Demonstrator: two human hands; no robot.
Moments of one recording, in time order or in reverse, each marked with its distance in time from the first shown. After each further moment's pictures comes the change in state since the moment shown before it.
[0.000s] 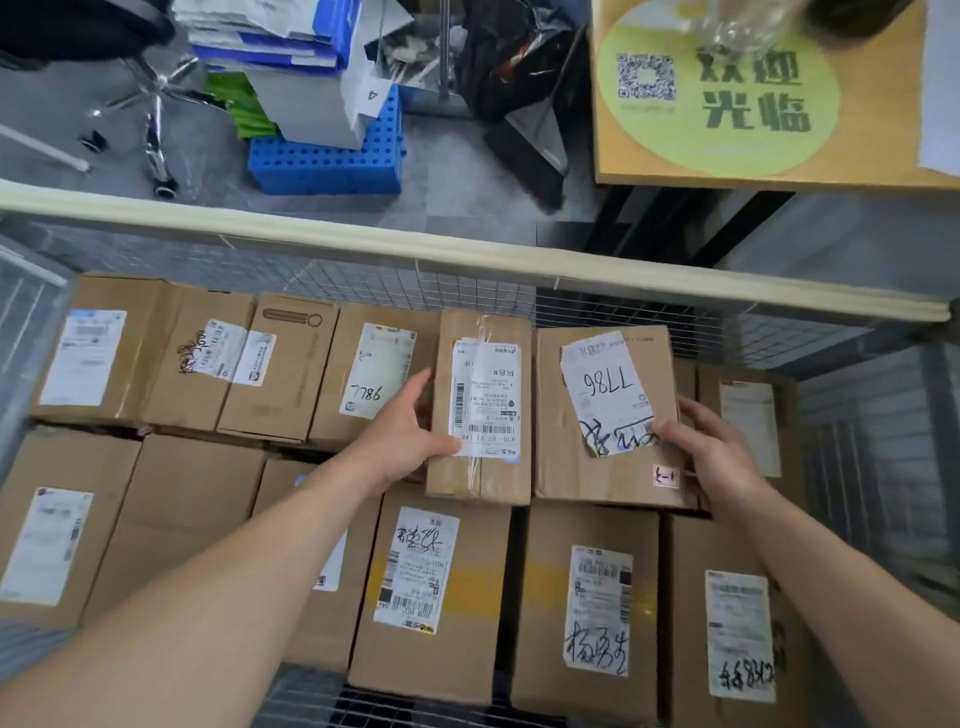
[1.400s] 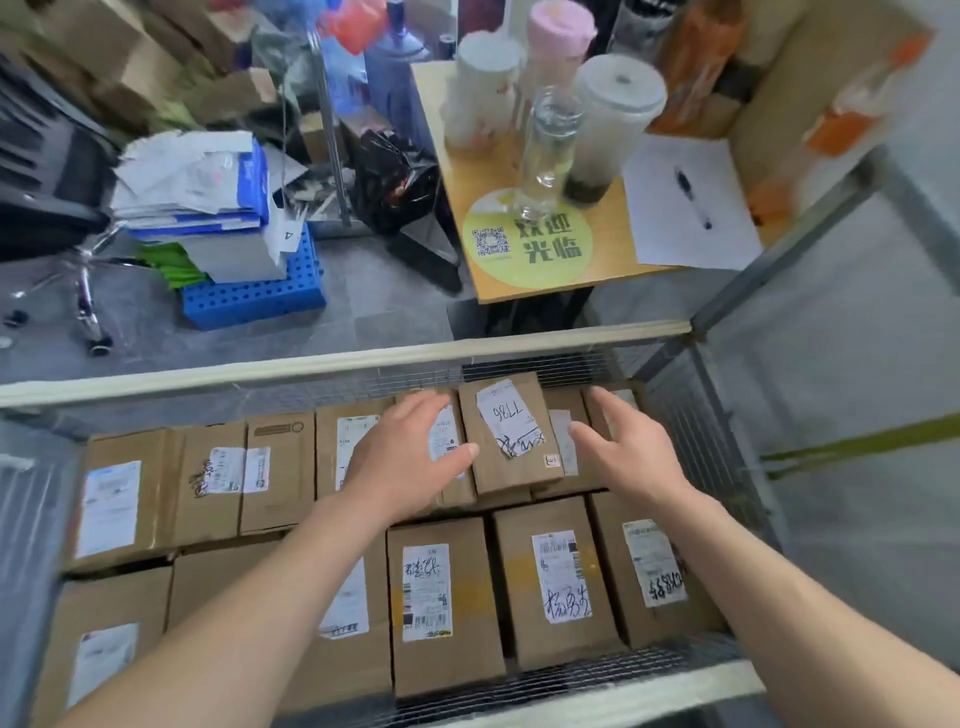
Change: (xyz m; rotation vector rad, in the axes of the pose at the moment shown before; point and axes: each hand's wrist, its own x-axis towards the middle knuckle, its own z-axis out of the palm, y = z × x) left_hand -0.145 0.131 -0.019 0.805 0.084 0.575; right_hand -0.205 -0.114 0.015 -0.608 0.268 -0.328
